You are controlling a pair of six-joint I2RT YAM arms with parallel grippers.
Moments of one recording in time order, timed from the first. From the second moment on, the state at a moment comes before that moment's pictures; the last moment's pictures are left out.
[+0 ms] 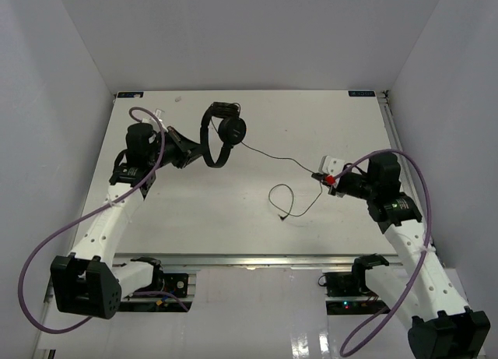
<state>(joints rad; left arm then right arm) -0.15 1.14 0.93 -0.20 0.52 -0.95 0.22 0.79 0.72 -0.38 -0.80 -0.84</state>
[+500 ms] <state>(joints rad) -0.15 1.50 1.07 -0.21 0.23 -0.88 0.49 0.84 1.00 -0.59 -0.74 -0.99</state>
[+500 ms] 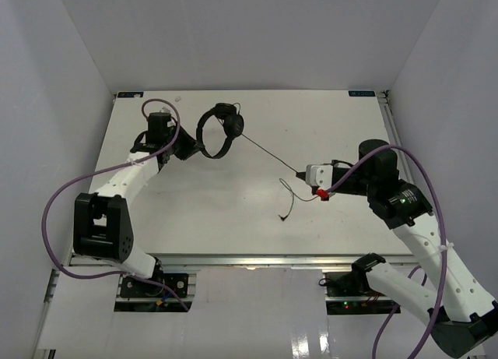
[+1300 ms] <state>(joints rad) -0.24 1.87 1.34 -0.39 0.17 -0.73 0.69 1.02 1.10 -0.65 -0.65 -1.06</state>
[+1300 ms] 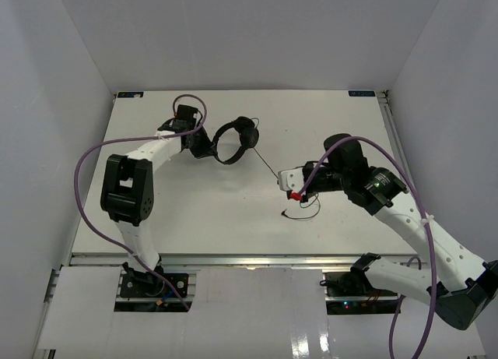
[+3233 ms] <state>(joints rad) -0.63 1.60 1.13 -0.42 0.21 -0.22 0.55 1.24 1.22 -0.31 -0.33 -0.88</state>
